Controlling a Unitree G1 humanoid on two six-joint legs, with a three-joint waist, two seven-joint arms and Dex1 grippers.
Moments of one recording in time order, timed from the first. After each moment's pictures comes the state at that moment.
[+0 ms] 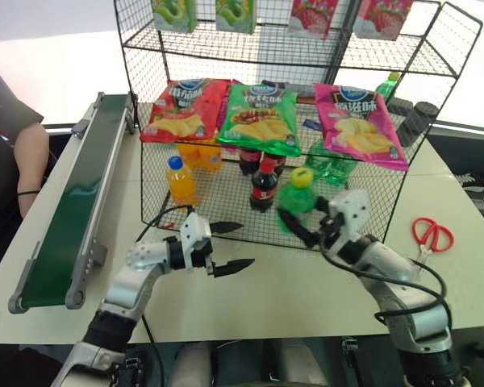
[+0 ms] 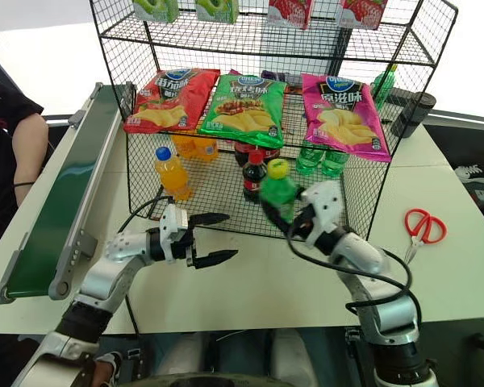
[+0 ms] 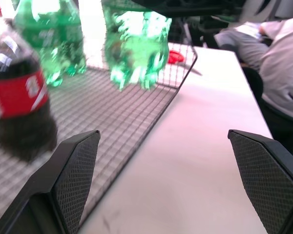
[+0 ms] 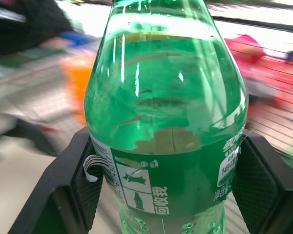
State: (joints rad) left arm -0.19 0.40 -0.18 0.02 -0.34 0.04 -1.06; right arm -0.01 -0.39 -0.07 -0.41 0.33 0.34 0.44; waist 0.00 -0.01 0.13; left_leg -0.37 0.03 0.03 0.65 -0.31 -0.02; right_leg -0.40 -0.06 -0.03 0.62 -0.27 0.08
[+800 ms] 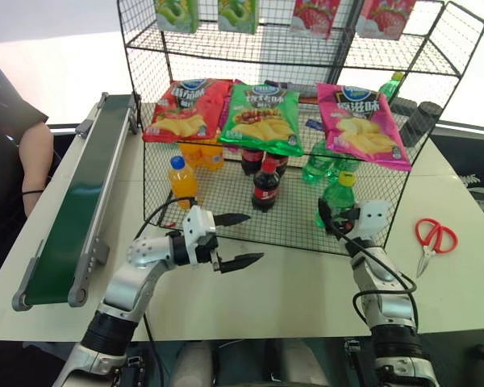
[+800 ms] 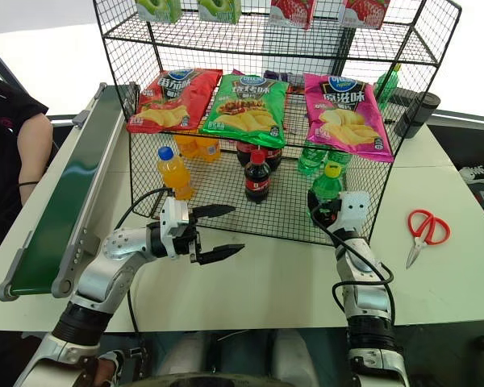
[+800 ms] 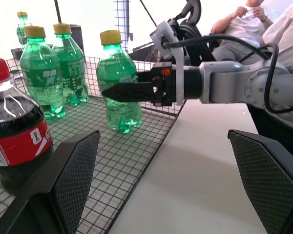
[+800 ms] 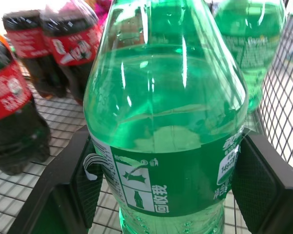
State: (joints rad) left arm -0.23 0.37 -0.18 -0.12 -0.37 0.13 -1.02; right arm -0.19 -0.21 -0.17 0.21 0.24 -0.03 0.26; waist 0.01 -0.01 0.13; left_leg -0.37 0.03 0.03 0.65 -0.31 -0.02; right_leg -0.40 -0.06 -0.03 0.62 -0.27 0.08
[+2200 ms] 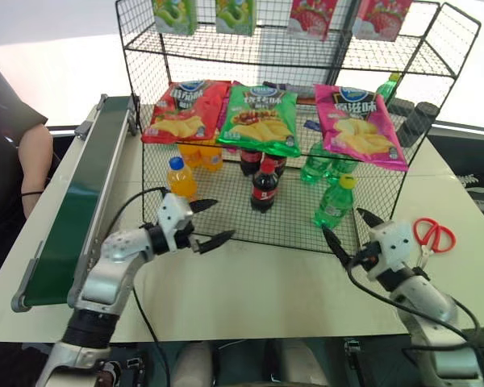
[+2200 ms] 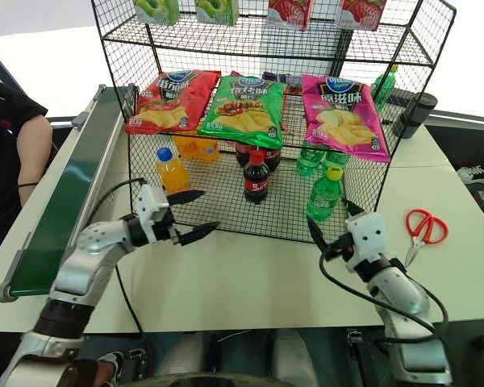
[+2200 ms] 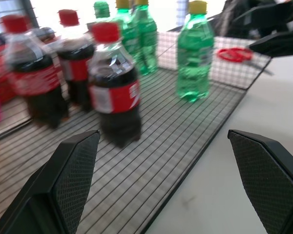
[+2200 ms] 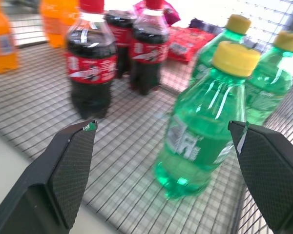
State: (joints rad) left arm -0.18 0.52 -0.02 -0.04 -0.33 0.13 -0.91; right arm 0.28 -0.49 -0.20 -0.41 0.30 0.12 0.50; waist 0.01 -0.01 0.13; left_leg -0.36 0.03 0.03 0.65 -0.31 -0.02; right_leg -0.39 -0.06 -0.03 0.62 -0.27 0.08
